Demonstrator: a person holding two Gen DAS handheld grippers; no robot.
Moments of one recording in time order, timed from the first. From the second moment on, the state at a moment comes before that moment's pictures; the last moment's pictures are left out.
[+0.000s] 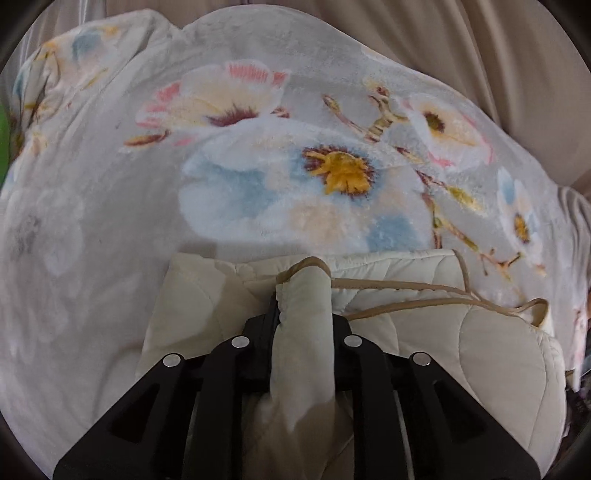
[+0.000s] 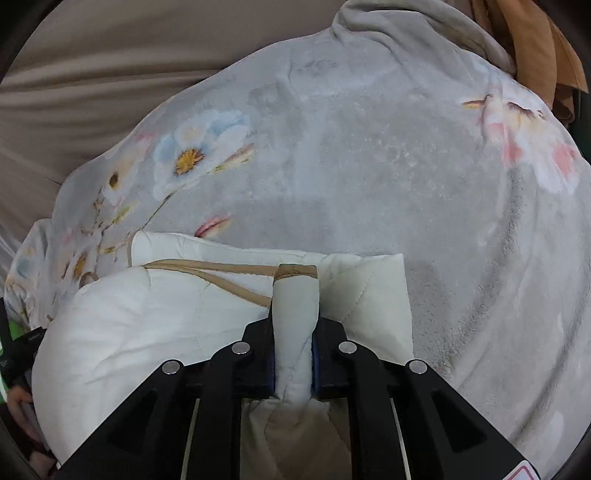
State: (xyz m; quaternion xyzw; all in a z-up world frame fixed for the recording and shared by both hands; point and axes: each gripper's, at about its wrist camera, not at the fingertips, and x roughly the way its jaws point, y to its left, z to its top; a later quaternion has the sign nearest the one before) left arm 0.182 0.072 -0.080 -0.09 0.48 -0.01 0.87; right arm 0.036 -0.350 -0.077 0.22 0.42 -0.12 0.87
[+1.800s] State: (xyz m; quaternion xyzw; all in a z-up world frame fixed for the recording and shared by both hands) left arm 0.104 0.056 -0.072 0.00 0.45 -0.03 0.89; right arm -0.041 -0.260 -0.061 0.16 0.43 -0.11 0.88
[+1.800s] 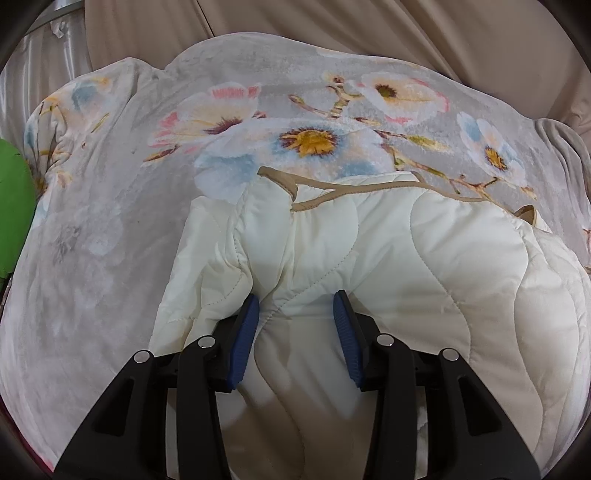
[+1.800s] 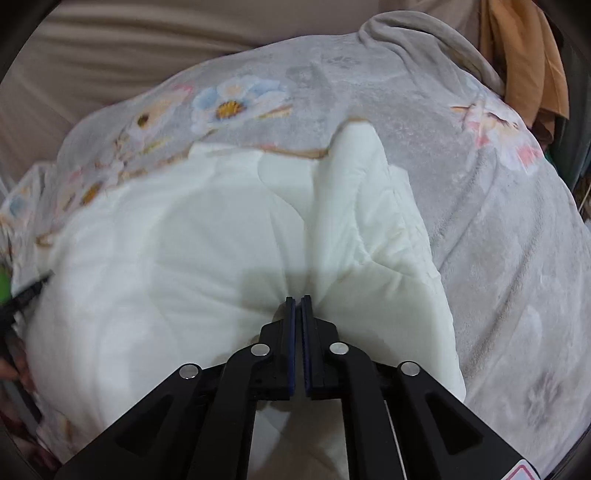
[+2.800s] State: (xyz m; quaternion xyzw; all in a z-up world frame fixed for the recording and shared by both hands) left arm 0.101 0.161 -0.102 -0.27 0.54 -0.07 0.79; right arm 0.071 -0.092 -0.096 0.08 0.50 0.05 0.86
